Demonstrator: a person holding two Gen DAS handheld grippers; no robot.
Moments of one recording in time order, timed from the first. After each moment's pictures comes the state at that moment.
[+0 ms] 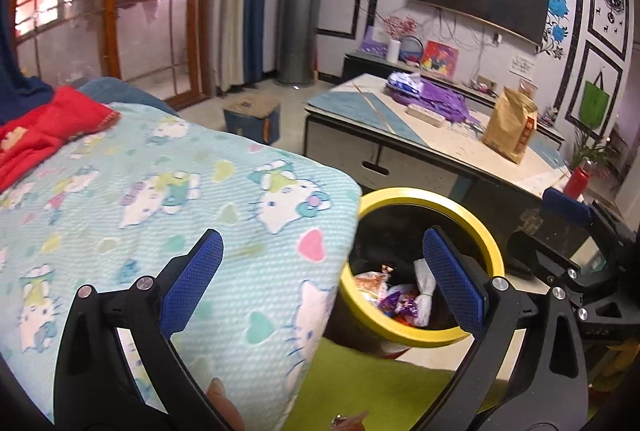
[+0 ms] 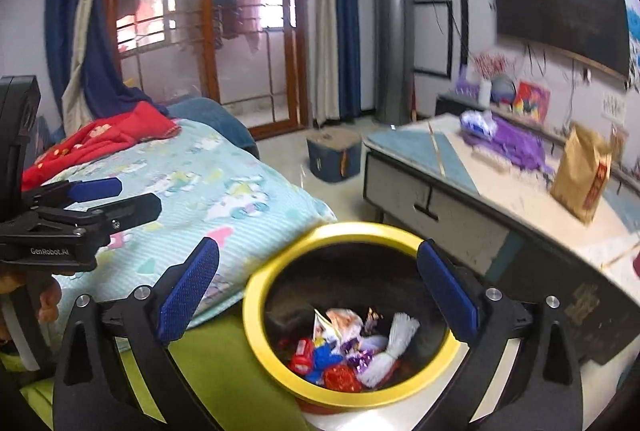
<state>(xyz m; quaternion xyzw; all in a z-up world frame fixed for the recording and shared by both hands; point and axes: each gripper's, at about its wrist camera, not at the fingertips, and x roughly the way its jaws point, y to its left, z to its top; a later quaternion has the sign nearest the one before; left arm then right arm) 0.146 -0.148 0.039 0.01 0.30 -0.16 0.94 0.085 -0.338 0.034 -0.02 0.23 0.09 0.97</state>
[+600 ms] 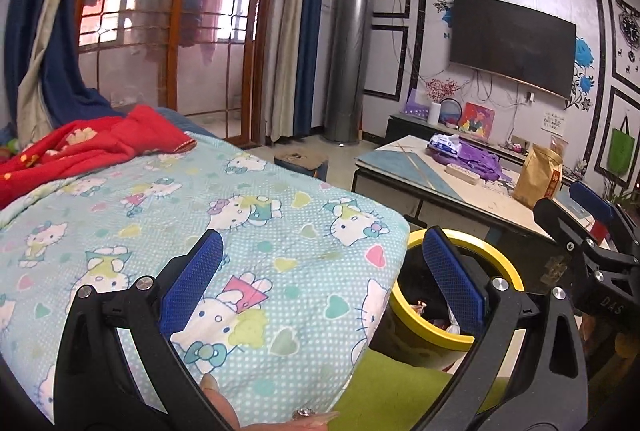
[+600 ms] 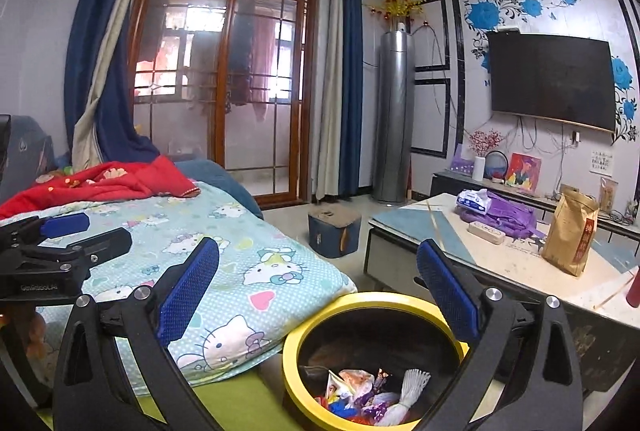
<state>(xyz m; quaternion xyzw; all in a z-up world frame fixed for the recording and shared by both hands) 0.082 -0.093 0.054 -0.03 0.21 -0.08 0.97 0.039 -0.305 0.054 -0.03 0.10 0.07 0.99</state>
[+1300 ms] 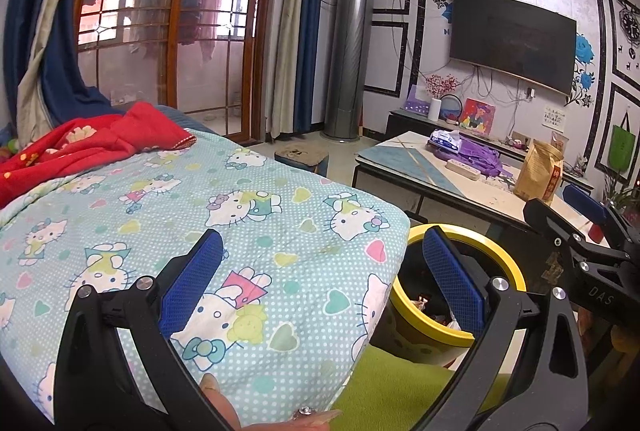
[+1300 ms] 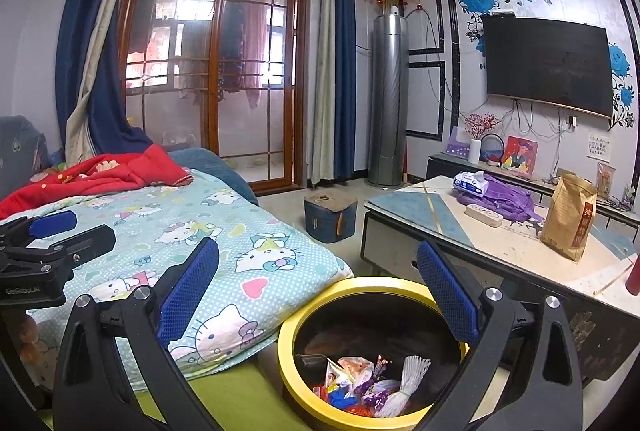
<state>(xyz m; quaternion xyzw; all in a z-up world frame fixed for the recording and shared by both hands) 0.083 -0.094 0.045 -0.02 0.21 -0.09 0.97 0.051 -0.307 0.046 -0.02 0.13 0.06 0.99</state>
